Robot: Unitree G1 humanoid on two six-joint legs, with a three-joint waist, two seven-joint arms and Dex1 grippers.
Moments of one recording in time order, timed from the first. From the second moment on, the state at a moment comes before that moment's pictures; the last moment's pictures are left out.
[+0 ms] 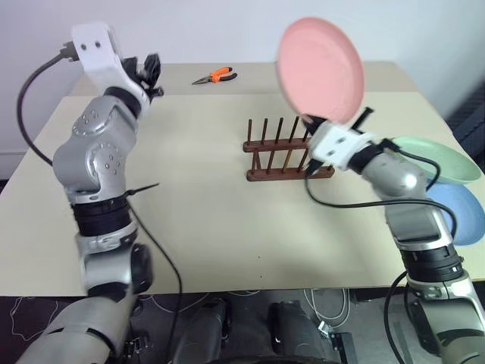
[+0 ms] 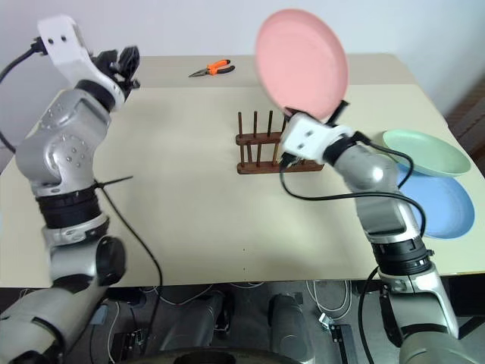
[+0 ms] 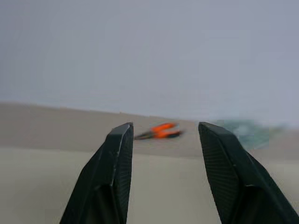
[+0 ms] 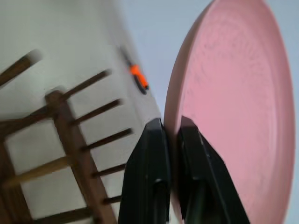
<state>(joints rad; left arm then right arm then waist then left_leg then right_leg) -0.78 0.42 0.18 -0.08 -0.30 0.69 -0.13 -0.51 -0.55 -0.05 -0.23 -0.05 0.18 0.58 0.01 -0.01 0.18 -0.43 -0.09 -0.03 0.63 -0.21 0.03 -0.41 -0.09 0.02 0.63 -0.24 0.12</state>
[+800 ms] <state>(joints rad) -0.36 0.55 -0.13 -0.31 -0.44 0.58 -0.78 -0.62 -0.57 -0.37 0.04 0.81 0.74 0.71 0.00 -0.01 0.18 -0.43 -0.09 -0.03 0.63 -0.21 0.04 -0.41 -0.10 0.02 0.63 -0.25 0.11</state>
